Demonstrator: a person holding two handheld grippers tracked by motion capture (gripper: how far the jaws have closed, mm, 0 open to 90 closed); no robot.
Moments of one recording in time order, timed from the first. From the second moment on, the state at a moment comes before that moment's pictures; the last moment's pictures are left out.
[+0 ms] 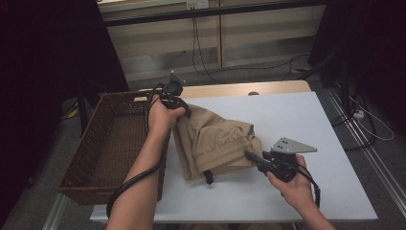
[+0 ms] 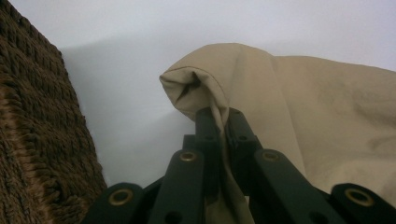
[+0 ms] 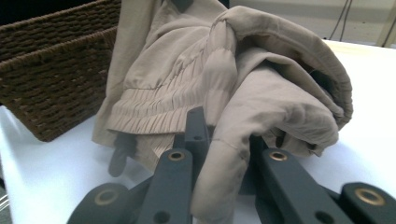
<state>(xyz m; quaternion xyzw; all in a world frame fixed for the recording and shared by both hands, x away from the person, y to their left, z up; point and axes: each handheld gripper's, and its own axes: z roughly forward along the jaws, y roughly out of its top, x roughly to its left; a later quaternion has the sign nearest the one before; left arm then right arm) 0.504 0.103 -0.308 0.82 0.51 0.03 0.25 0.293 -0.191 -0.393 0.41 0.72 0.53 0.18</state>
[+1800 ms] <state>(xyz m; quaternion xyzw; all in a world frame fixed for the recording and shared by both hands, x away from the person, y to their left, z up) 0.504 0.141 -0.229 0.81 0.53 0.03 0.24 0.301 -0.153 -0.340 0.35 0.71 0.58 0.21</state>
